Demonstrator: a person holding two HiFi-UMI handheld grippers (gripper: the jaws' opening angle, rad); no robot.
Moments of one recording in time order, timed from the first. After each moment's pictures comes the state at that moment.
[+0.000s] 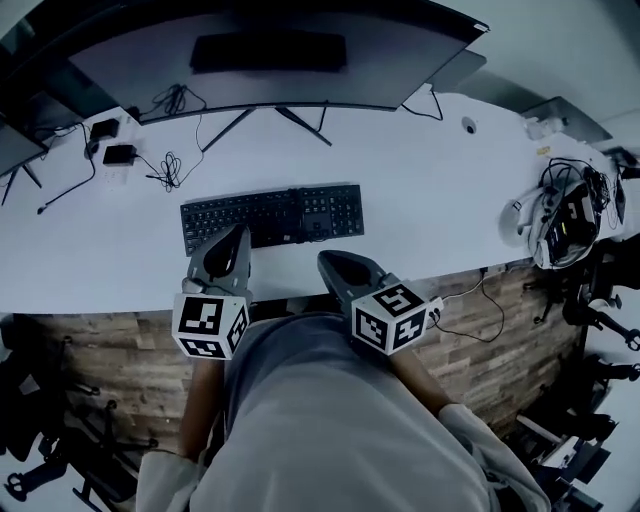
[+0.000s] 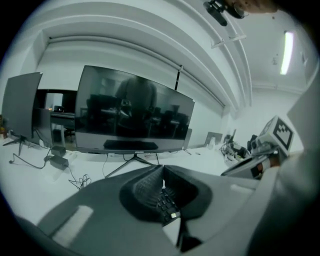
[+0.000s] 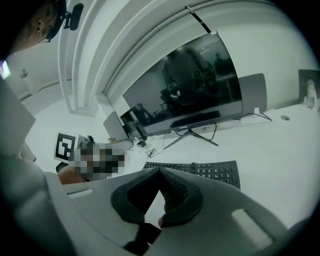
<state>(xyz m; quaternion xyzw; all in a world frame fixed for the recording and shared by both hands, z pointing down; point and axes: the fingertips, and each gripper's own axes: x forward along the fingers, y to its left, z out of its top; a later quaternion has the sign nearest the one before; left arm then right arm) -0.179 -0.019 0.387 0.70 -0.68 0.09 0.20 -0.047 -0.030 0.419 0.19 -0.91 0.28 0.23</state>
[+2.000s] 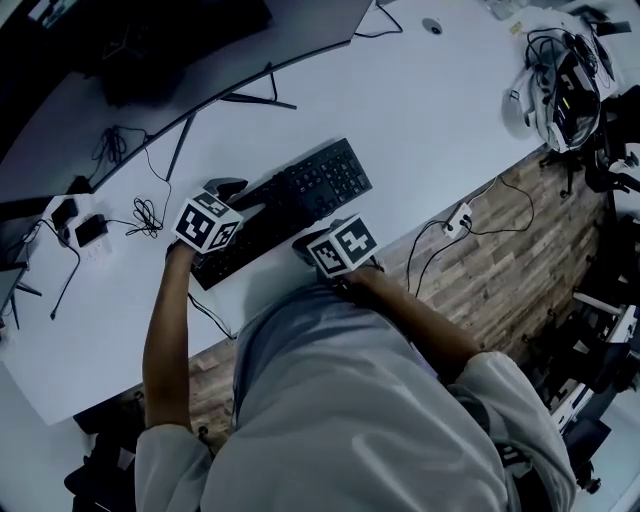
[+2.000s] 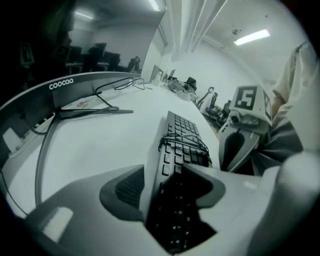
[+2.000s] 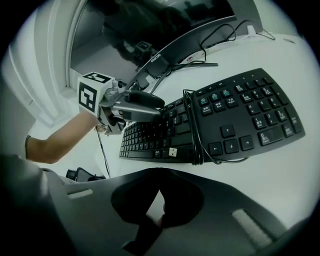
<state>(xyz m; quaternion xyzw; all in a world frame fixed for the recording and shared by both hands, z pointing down) -0.172 -0.120 0.602 0.85 -0.24 0.38 0.26 -0.104 -0.011 0.610 0.15 -0.78 0.47 0.38</state>
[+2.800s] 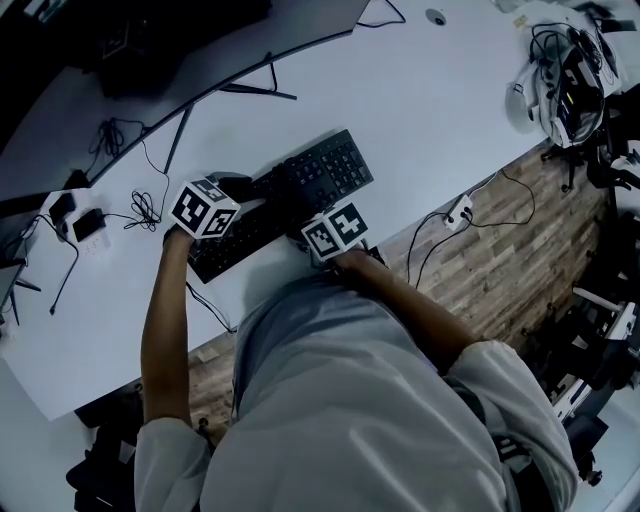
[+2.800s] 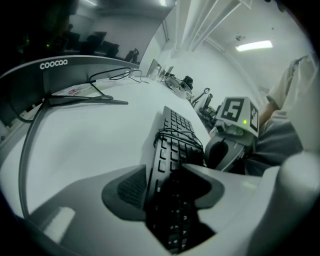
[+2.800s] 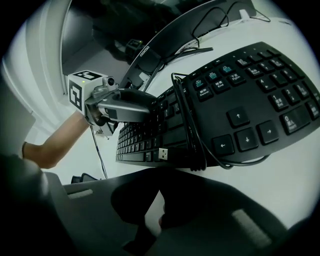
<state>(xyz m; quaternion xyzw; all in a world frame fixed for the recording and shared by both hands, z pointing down) -0.167 -0.113 0.611 0.85 -0.19 0.38 0.31 -0.116 -0.016 0.639 0.14 -0.77 0.51 0.37</state>
